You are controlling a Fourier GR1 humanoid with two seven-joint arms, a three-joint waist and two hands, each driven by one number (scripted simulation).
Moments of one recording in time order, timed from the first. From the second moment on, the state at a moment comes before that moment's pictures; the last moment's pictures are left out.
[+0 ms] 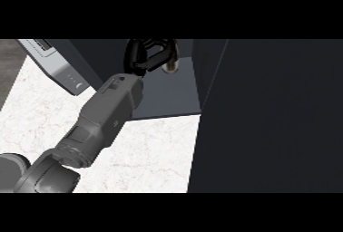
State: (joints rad) left arm -1.19 0.05 -0.06 -0.16 0.48 0.22 -0.64; right arm 0.32 -0.55 0.62 -2.50 -0.03 -0.41 0.01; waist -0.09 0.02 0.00
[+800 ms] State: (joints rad) left arm -1.17 0.00 -0.07 -0.24 0.50 0.13 -0.59; right arm 0.36 -0.57 0.58 -2.51 -0.03 -0.43 0.03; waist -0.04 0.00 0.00
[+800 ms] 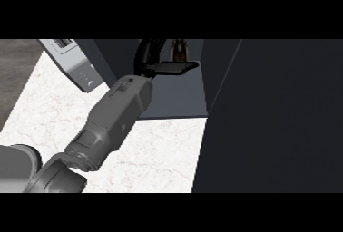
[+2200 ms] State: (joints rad) left arm -0.40 0.05 -0.44 -1.13 0.60 0.14 -0.45; right arm 0.42 -0.60 0.53 -2.52 -0.03 -0.44 0.02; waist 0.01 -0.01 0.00
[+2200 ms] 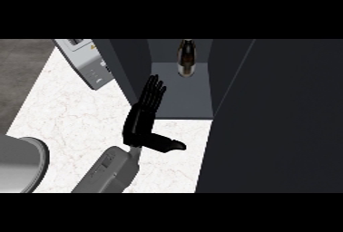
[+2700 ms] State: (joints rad) left arm -0.14 0.15 -0.45 -1.41 0.63 0.10 -0.44; right arm 0.41 -0.67 0.53 -2.52 -0.02 -0.39 0.03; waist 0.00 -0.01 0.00
